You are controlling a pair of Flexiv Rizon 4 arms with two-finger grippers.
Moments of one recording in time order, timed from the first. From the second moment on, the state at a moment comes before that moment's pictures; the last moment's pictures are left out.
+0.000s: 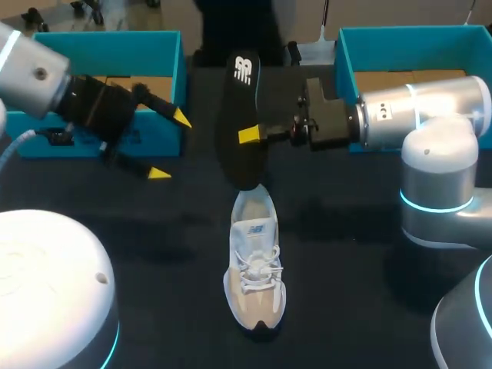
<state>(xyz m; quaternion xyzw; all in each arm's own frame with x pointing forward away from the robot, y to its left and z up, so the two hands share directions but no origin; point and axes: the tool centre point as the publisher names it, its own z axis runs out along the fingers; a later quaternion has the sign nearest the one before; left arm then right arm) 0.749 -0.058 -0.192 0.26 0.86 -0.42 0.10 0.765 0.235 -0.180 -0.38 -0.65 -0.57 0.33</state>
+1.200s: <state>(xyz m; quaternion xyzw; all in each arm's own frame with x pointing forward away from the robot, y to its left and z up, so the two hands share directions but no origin) 0.729 -0.083 -0.280 0.10 0.96 -0.24 0.00 0.783 0.217 -0.227 -0.33 -0.68 -0.62 0.19</state>
